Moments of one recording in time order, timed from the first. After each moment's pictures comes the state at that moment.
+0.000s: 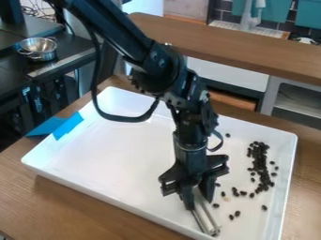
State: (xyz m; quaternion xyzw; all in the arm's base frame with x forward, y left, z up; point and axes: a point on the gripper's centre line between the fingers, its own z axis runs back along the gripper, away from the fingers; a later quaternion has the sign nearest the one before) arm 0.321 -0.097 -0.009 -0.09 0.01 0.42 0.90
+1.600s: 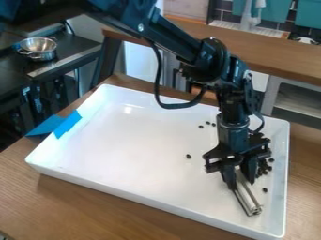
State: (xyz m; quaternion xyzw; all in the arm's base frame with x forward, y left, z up) arm 0.390 -0.132 -0.003 -0.12 0.03 0.36 0.92
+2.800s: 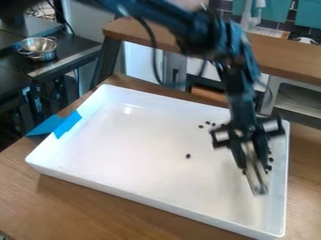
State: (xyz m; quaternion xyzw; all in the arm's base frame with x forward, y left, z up) arm 0.403 -0.116 0.055 -0.19 0.02 0.26 0.95
